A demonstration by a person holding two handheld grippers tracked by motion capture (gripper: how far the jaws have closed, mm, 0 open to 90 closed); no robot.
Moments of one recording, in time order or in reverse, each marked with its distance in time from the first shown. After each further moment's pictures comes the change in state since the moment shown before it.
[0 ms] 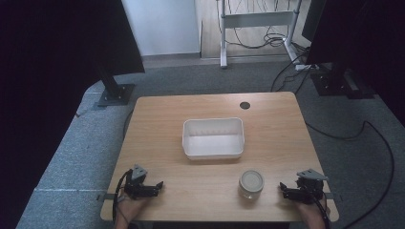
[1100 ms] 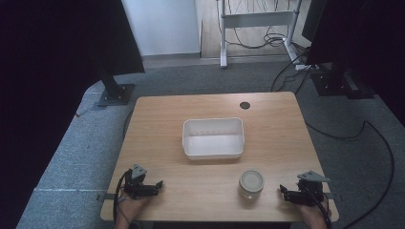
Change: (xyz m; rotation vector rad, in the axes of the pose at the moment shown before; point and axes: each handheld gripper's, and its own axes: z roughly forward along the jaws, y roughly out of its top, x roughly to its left) left arm 0.001 0.000 0.001 0.007 0.028 -0.027; right arm 0.002 -0.003 -0.007 0.003 0.046 -0.007
